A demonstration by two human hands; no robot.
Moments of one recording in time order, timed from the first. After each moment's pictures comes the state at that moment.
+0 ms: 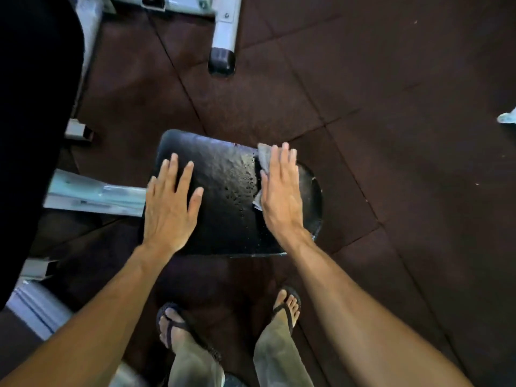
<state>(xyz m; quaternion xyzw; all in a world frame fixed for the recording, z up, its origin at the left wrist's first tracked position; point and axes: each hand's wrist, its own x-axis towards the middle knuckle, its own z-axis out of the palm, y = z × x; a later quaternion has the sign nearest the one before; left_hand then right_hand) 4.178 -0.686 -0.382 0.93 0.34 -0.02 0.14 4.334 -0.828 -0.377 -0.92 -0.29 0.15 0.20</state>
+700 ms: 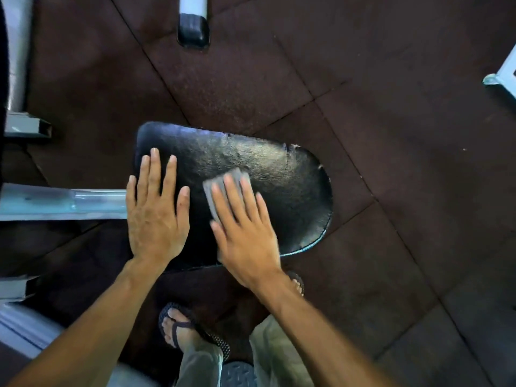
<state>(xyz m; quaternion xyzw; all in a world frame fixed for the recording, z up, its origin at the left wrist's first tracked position) 4.176 -0.669 -0.415 0.93 0.33 0.02 0.13 4.245 -0.824 -0.397 -0.89 -0.42 0.13 0.05</state>
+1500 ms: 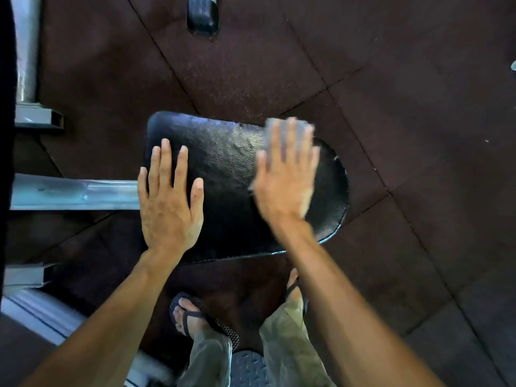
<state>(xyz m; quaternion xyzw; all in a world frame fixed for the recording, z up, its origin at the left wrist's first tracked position) 4.179 -0.671 -0.416 0.93 0.35 0.01 0.12 4.318 -0.790 -0.402 -0.97 -0.21 0.09 0.08</state>
